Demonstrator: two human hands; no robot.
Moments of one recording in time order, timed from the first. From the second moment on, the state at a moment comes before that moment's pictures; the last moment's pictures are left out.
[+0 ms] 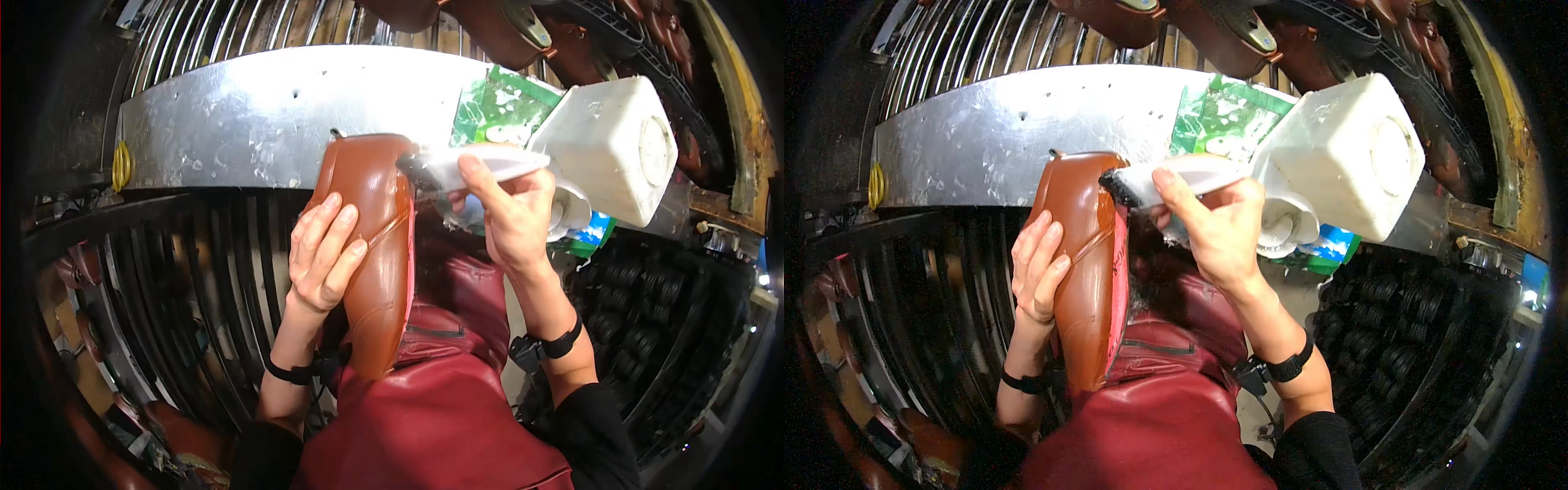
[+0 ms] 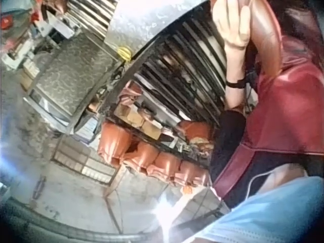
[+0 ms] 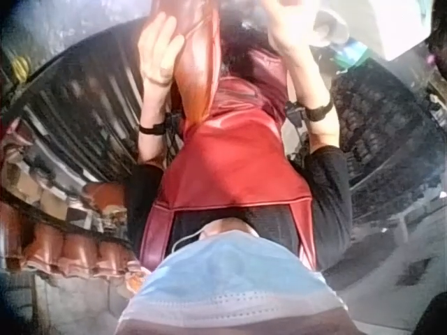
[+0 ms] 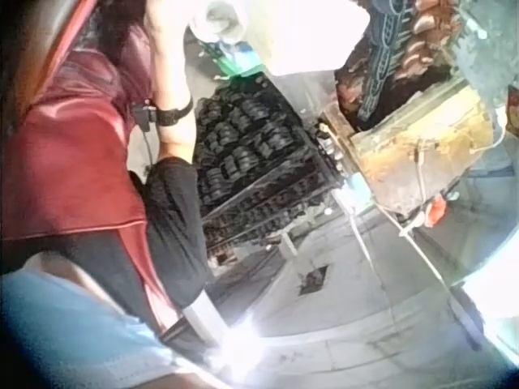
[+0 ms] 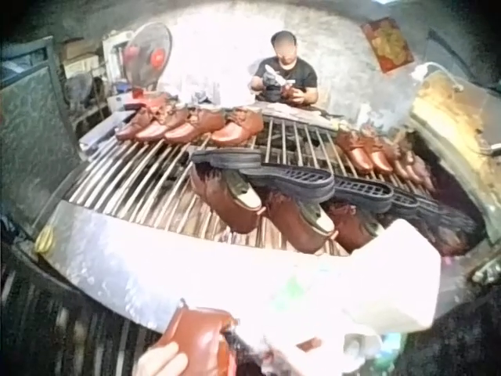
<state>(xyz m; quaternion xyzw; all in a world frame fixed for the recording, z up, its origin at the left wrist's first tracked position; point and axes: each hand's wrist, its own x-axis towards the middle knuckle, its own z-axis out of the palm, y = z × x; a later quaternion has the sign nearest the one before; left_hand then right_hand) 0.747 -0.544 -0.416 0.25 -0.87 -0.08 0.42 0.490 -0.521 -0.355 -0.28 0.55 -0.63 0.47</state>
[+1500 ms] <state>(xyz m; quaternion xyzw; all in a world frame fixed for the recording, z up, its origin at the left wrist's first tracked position) 0.699 -0.599 -0.288 0.35 -0.85 -0.25 0.30 0.464 -0.474 -0.193 -0.71 0.43 -0.52 0.23</state>
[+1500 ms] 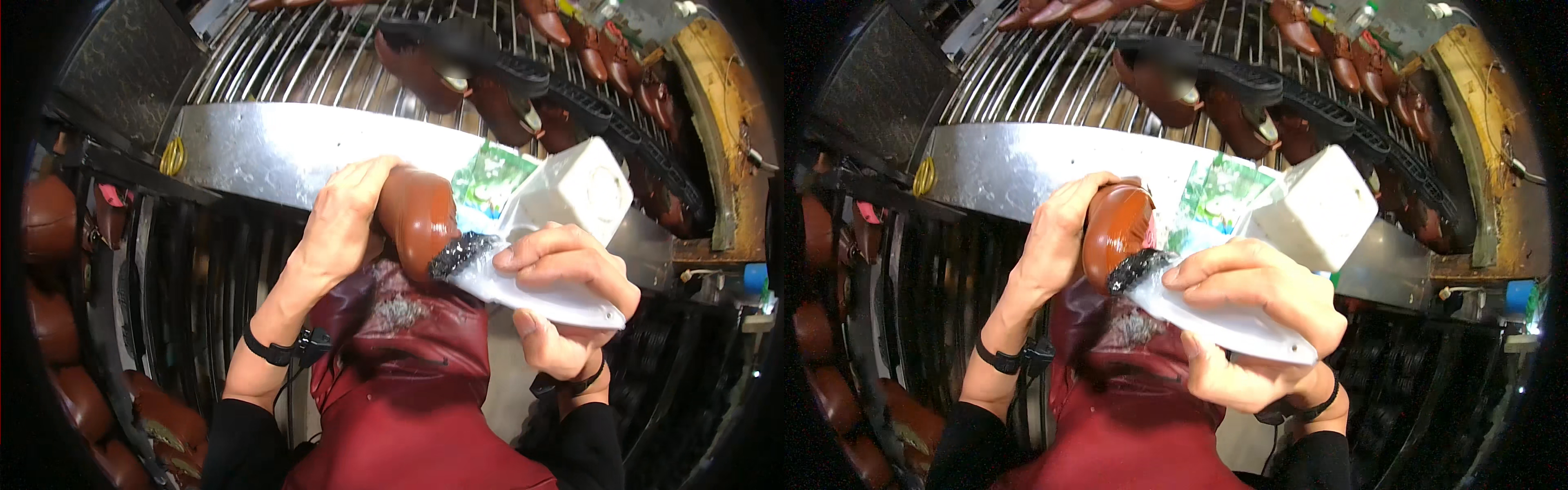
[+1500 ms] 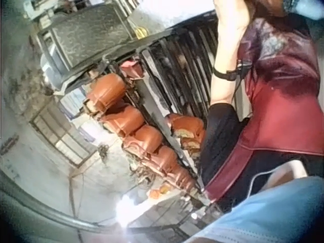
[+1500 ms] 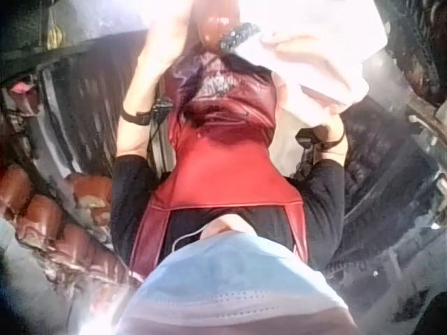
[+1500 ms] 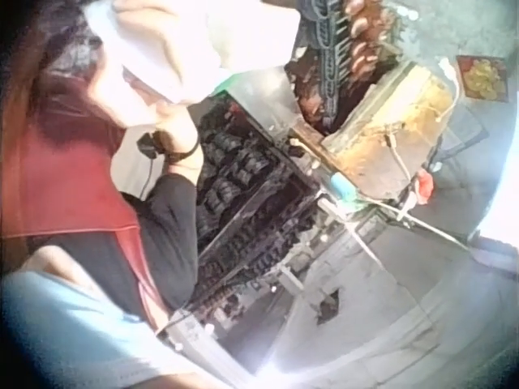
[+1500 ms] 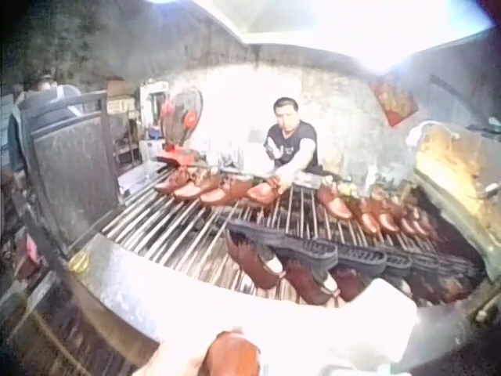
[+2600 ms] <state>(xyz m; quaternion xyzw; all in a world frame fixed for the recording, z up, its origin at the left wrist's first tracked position) 0.738 -0.507 -0.366 0.35 -0.47 -0.72 0.38 0.434 -0.428 -0.317 -0.04 0.45 -0.78 0.43</state>
